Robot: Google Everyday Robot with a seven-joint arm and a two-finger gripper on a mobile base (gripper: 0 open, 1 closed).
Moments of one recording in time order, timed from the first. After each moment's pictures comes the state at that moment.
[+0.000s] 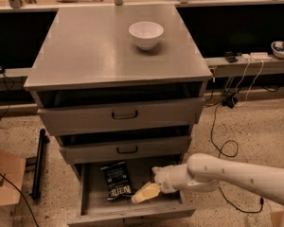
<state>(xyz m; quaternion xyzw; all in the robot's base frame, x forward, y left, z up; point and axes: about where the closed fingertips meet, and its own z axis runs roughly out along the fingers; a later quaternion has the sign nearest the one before) 0.469 -0.009 0.438 -0.38 0.81 0.38 0.25</state>
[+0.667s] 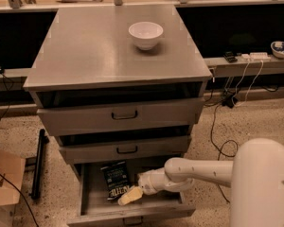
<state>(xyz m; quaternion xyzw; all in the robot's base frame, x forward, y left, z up) 0.493 0.048 0.335 -0.39 0.81 0.38 0.22</state>
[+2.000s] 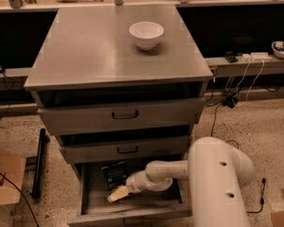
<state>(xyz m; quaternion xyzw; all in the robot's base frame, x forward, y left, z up) 0.541 0.105 0.220 -0.38 0.83 0.35 0.21</state>
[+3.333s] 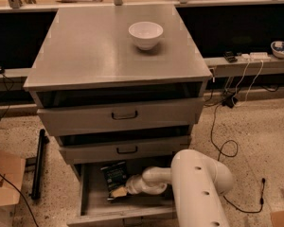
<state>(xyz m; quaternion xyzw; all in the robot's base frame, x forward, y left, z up) 0.574 0.110 0.120 -0.34 0.86 0.32 0.22</state>
